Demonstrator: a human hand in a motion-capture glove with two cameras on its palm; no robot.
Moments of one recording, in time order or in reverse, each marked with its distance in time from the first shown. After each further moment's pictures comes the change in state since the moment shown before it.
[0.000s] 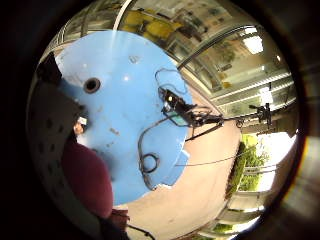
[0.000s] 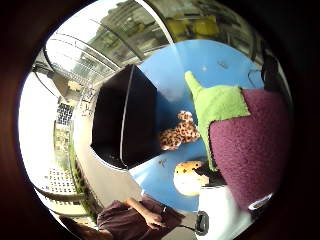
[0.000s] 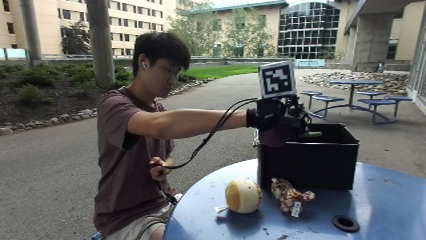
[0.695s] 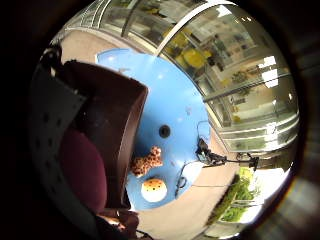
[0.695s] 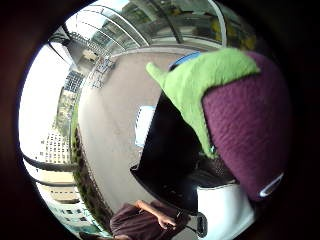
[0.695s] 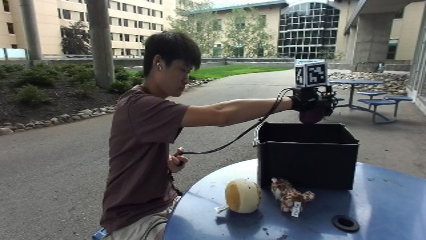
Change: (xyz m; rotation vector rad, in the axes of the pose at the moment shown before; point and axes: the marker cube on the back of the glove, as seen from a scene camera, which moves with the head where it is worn) arm -0.273 -0.119 0.023 -0.075 0.035 -0.276
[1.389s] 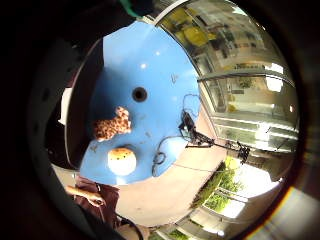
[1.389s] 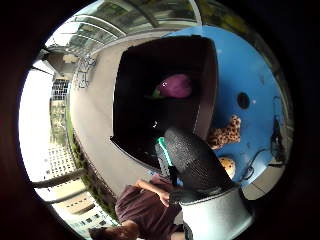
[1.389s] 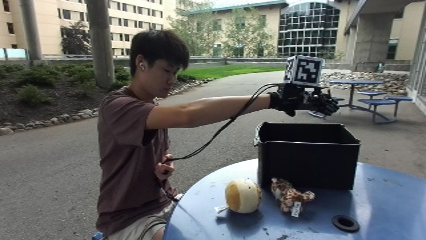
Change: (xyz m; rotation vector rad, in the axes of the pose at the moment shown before) arm 0.107 0.091 -0.014 -0.252 0.026 0.099
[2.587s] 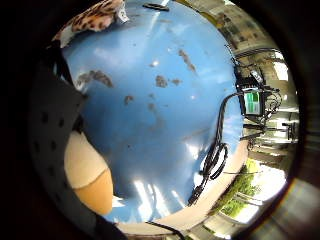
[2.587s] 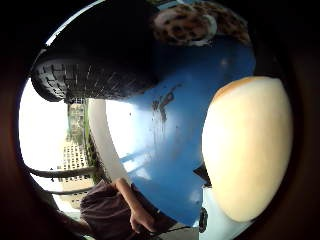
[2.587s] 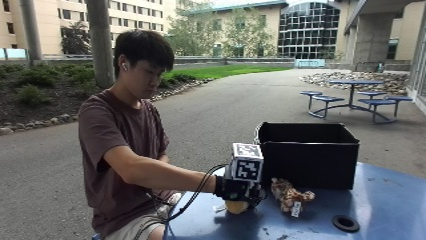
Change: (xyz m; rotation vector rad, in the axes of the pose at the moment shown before) arm 0.053 0.142 0.292 0.060 -0.246 -0.025
